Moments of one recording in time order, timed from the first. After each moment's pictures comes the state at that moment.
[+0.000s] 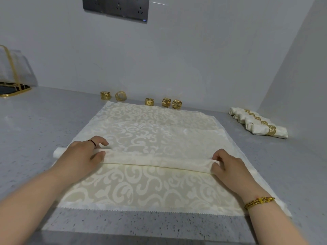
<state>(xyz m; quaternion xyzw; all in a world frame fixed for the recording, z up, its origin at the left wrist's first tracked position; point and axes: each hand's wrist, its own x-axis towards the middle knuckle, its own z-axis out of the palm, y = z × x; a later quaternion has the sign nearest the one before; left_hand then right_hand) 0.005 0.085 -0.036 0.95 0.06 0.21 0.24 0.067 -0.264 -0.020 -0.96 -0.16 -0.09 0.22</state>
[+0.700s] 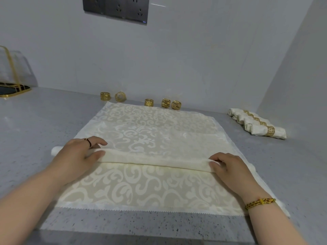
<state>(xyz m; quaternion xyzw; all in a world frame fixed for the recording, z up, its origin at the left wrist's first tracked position) -0.001 0.090 -0.033 0.93 0.01 0.21 0.29 0.066 -0.267 -0.019 -0.95 -0.19 -0.13 0.22</state>
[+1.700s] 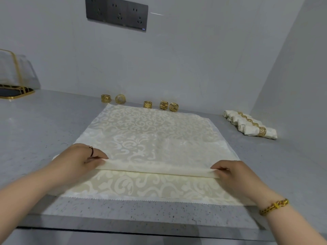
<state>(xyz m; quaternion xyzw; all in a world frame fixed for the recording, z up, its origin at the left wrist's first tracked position) -0.031 0.085 -0.020 0.96 -0.05 0.14 0.24 0.033 -0.288 0.000 -0.96 -0.18 -0.04 0.20</state>
